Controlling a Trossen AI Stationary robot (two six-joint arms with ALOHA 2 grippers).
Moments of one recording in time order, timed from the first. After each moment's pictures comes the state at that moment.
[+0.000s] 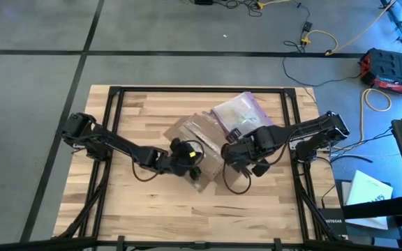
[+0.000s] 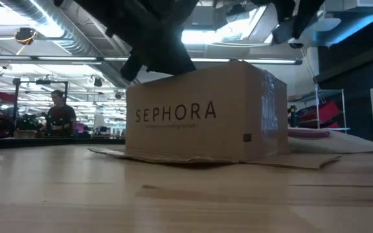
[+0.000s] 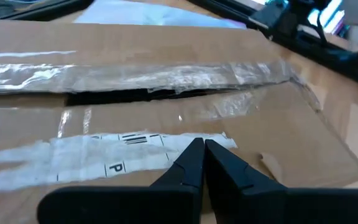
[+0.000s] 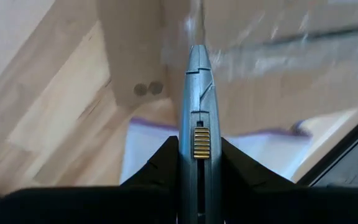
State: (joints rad) left arm -0.30 1.70 1.01 0.02 -0.71 -0.68; right arm 0.27 1.64 1.60 -1.41 0.20 -0.50
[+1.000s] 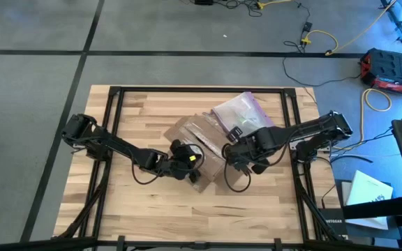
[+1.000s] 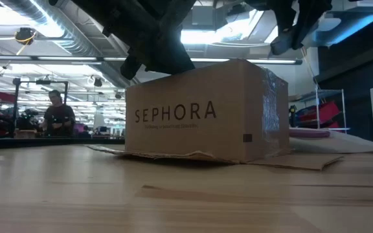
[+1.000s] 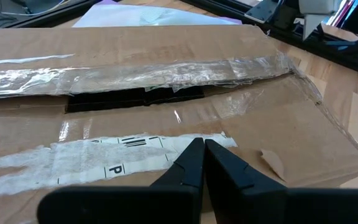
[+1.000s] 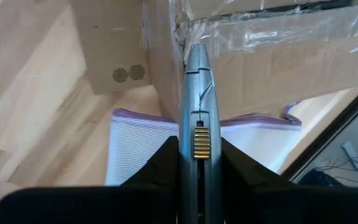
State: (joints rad) left arm -0.33 1.71 1.01 0.01 -0.71 -0.65; right arm 0.26 1.61 1.51 -1.37 0.27 -0.48
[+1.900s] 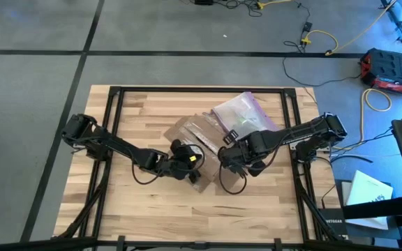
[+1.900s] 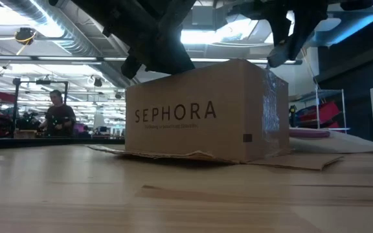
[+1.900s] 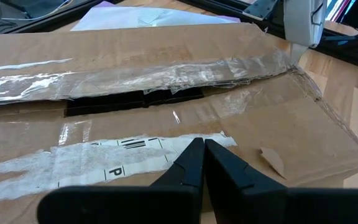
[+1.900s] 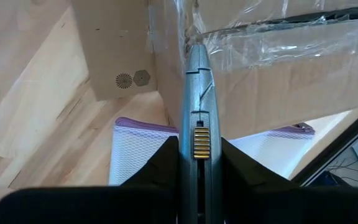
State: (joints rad) left arm -0.33 1.72 1.01 0.01 -0.71 -0.62; right arm 0.26 1.67 1.51 -1.34 0.26 -0.48
